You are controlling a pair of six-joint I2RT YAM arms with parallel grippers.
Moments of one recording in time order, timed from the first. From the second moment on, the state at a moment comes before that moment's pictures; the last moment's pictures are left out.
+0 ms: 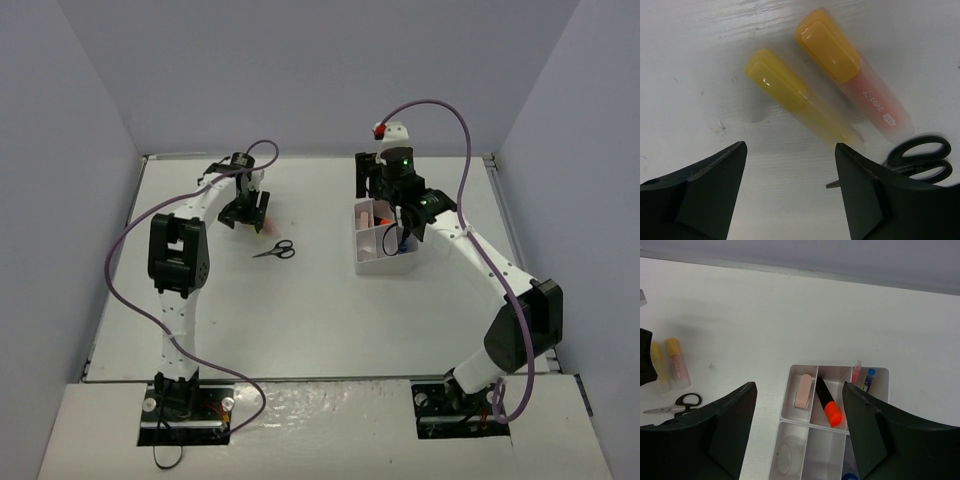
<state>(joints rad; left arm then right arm) -0.21 2.21 1.89 -0.91 -0.01 -0.05 0.48 1.54 1.36 -0.24 0.28 0.14</state>
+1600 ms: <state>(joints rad) -0.24 2.23 1.82 -0.88 0.01 -0.06 0.47 1.49 1.35 -0.28 0.27 0.11</state>
